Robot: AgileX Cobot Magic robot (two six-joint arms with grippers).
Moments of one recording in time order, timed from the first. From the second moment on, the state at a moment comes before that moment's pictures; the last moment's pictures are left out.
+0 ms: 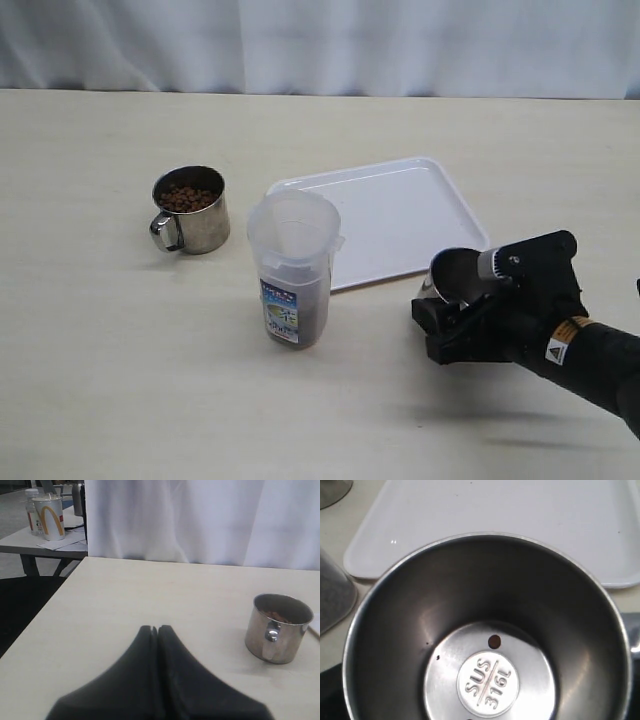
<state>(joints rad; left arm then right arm) 0.05 0.00 0.00 0.02 0.28 -0.03 0.37 1.74 -0.23 -0.12 -0.79 0.16</state>
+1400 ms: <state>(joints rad) 0.05 0.00 0.00 0.02 0.28 -0.03 0.37 0.87 -0.03 -0.09 -0.39 0.18</state>
